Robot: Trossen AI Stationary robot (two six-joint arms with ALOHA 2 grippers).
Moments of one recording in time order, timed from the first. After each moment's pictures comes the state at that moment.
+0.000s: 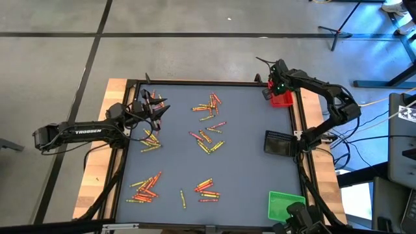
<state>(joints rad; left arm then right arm) 0.44 0.68 0.08 0.92 0.07 0.13 -1.09 1.53 0.92 -0.62 0.13 -0.03</state>
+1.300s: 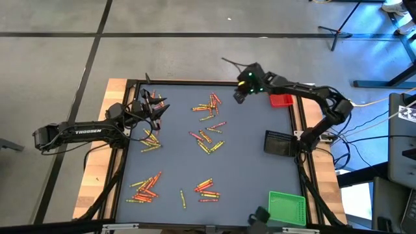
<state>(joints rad) 0.44 0.68 0.08 0.94 0.06 0.12 -0.66 1.62 1.06 -0.24 -0.09 -0.04</state>
